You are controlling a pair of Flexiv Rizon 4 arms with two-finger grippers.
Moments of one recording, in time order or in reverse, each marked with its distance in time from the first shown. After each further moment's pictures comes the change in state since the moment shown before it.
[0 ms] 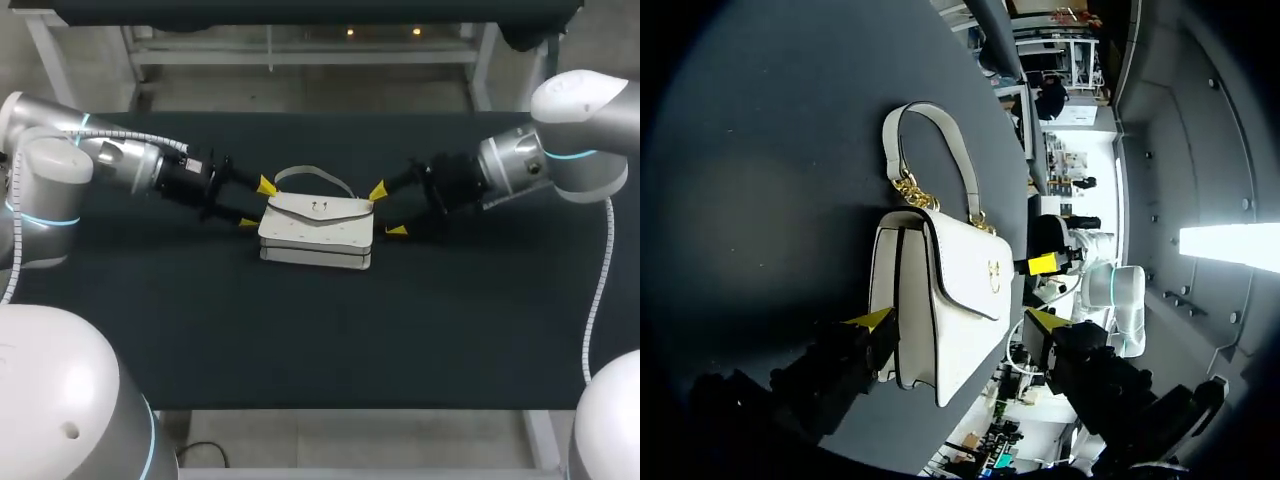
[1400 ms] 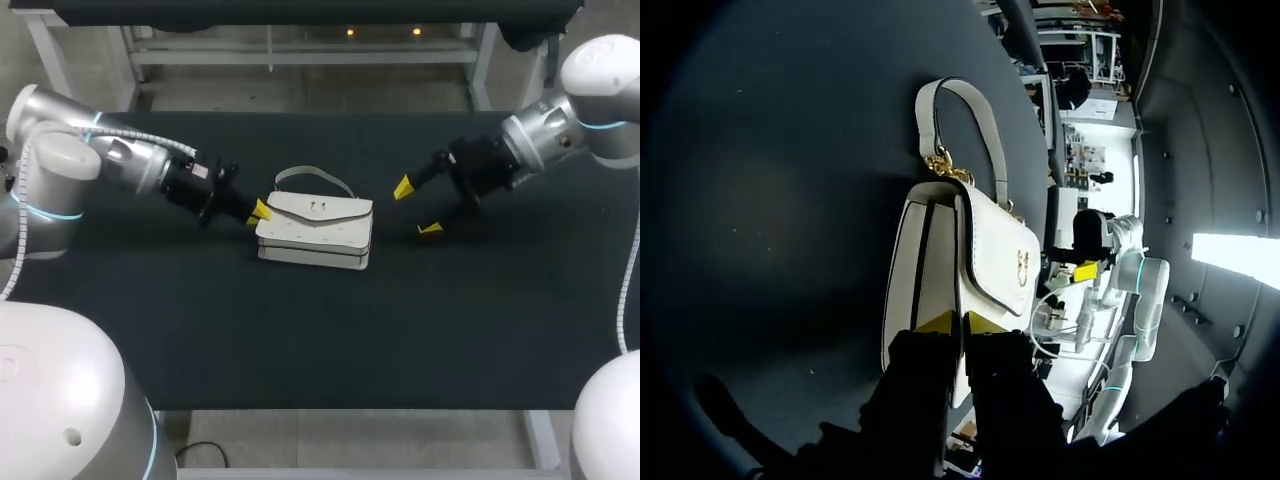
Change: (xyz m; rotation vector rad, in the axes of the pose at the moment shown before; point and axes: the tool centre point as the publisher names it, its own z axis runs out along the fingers) left arm -0.020 0.004 0.010 -0.065 -0.065 -0.058; right arm -0.008 -0.017 -0.052 0.133 -0.109 -0.173
